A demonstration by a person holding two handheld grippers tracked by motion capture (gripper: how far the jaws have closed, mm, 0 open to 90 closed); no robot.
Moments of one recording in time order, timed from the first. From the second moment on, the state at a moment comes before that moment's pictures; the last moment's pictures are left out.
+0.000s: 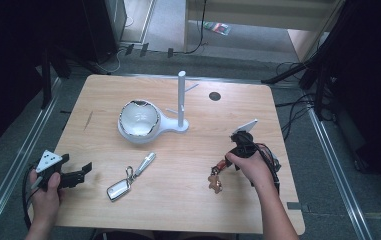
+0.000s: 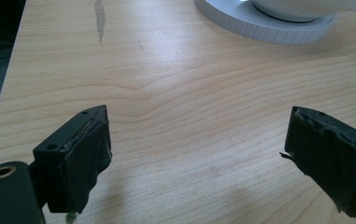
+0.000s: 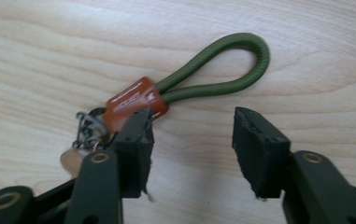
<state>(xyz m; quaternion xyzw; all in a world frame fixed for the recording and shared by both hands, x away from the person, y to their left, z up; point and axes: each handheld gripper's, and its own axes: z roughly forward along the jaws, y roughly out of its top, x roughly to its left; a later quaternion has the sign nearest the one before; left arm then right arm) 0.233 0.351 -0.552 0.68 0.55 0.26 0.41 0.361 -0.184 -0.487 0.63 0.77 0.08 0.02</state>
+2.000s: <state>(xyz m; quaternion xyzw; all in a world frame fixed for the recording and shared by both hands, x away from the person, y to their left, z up) 0.233 0.350 -0.551 0.69 0.54 0.26 0.41 0.375 -0.144 -0.506 0.66 0.75 0.02 0.03</state>
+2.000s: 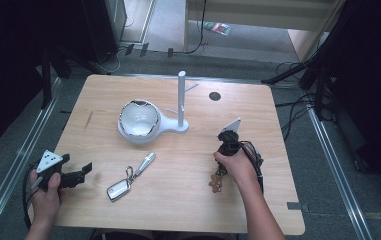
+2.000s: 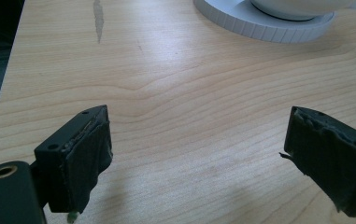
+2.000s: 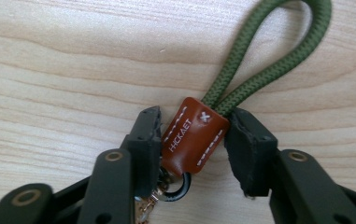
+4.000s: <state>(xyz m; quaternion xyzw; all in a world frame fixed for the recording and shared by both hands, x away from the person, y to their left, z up) 0.234 0.351 -0.552 0.69 0.55 0.25 0.41 0.339 -0.169 -0.451 0.60 0.75 0.27 0.10</state>
